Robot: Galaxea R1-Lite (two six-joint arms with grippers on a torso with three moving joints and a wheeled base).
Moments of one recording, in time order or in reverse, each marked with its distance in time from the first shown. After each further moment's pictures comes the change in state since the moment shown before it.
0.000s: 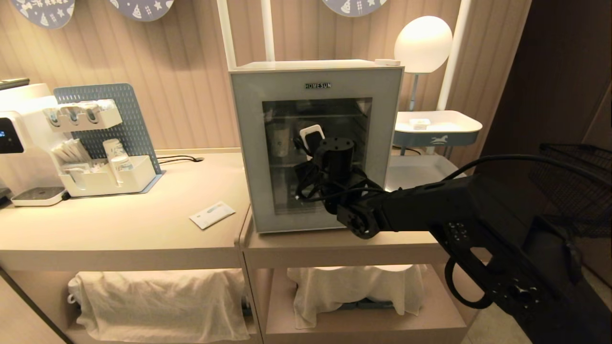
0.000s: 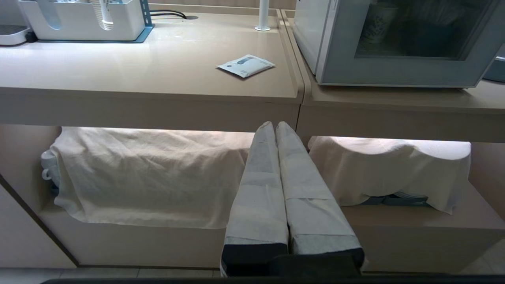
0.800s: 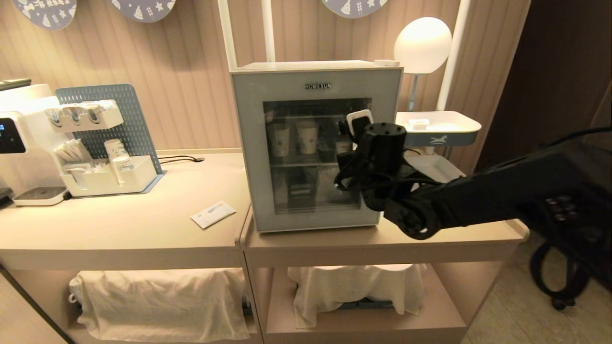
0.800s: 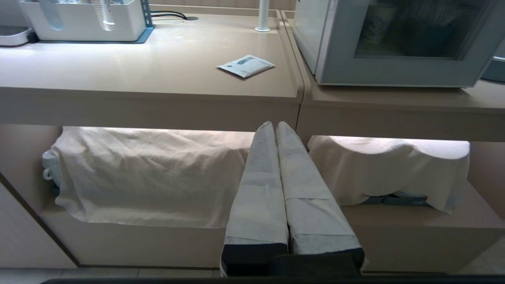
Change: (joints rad) left arm 0.000 0.000 0.000 0.000 0.001 0.002; right arm -0.054 -0.334 0.478 -0.136 -0.190 0.009
